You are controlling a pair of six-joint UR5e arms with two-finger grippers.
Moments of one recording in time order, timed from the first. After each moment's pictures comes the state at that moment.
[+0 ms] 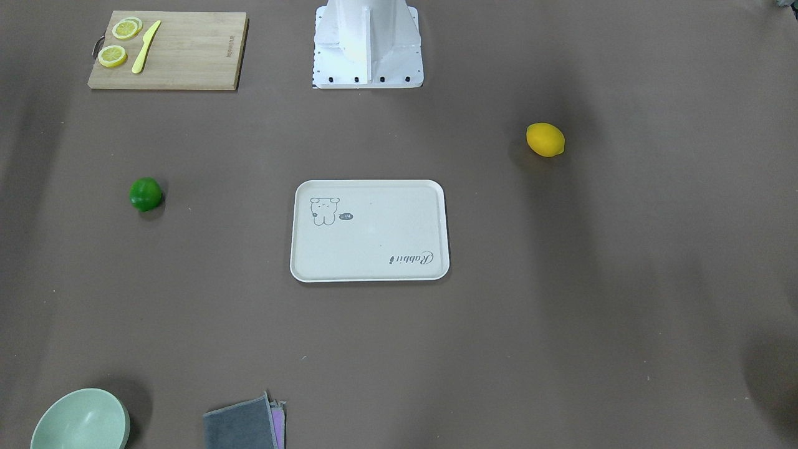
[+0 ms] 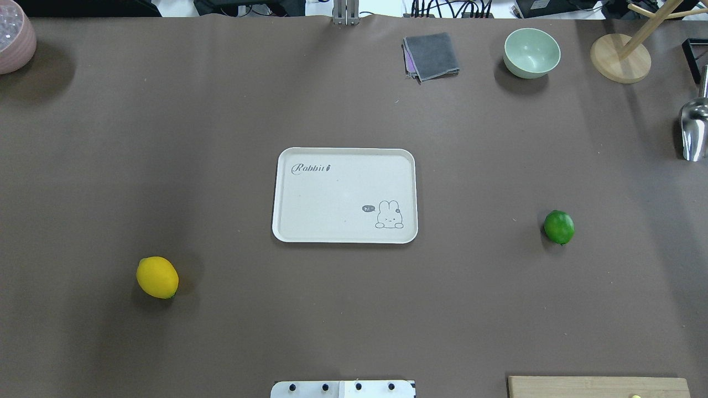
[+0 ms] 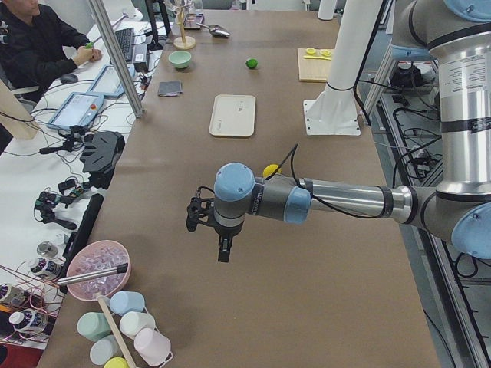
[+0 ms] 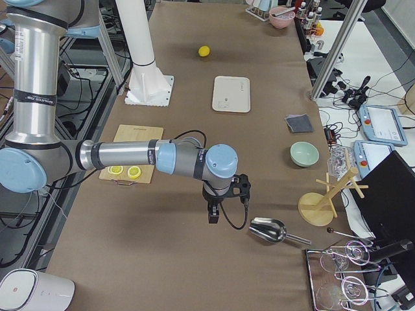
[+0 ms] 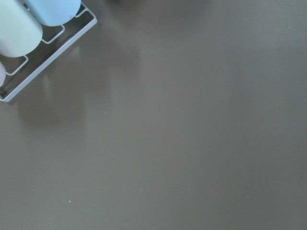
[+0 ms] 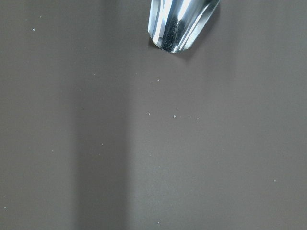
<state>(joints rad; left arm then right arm) -1.59 -1.40 -1.82 -1.68 -2.36 -0.10 1.61 -1.71 1.80 -1.79 2.36 -0.19</state>
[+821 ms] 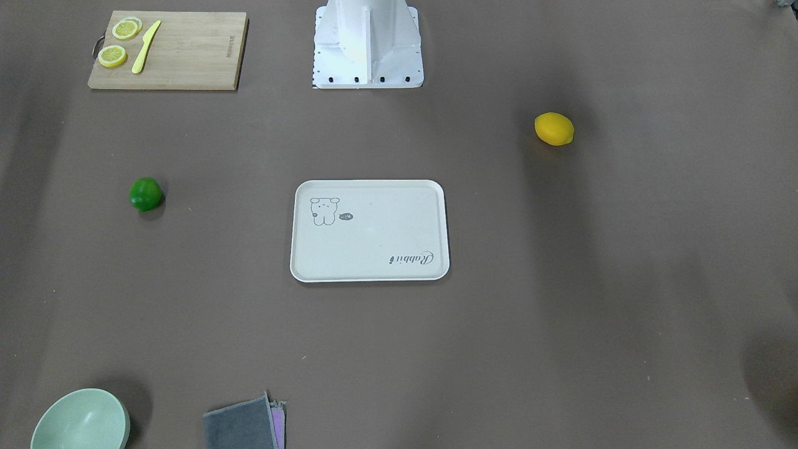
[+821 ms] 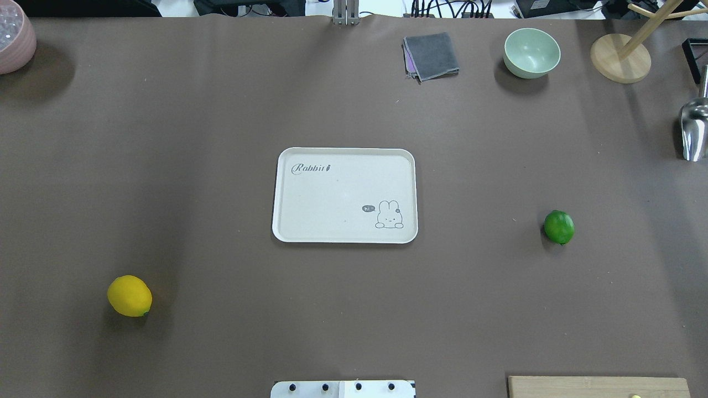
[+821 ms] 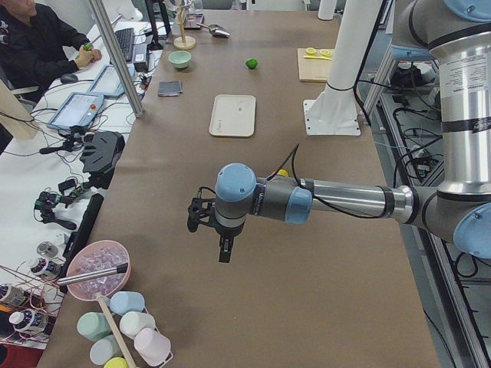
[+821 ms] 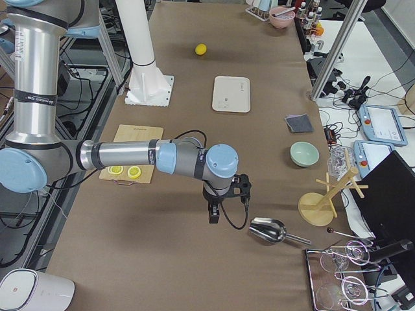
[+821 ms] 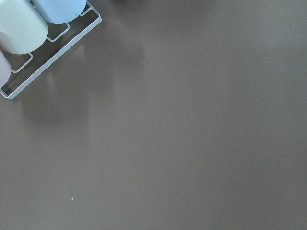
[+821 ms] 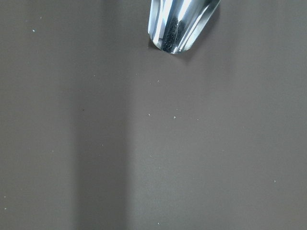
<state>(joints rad) -1.59 -1.40 -1.82 -1.69 -2.36 -0.10 1.61 -1.70 1.80 -1.79 2.36 -0.18</state>
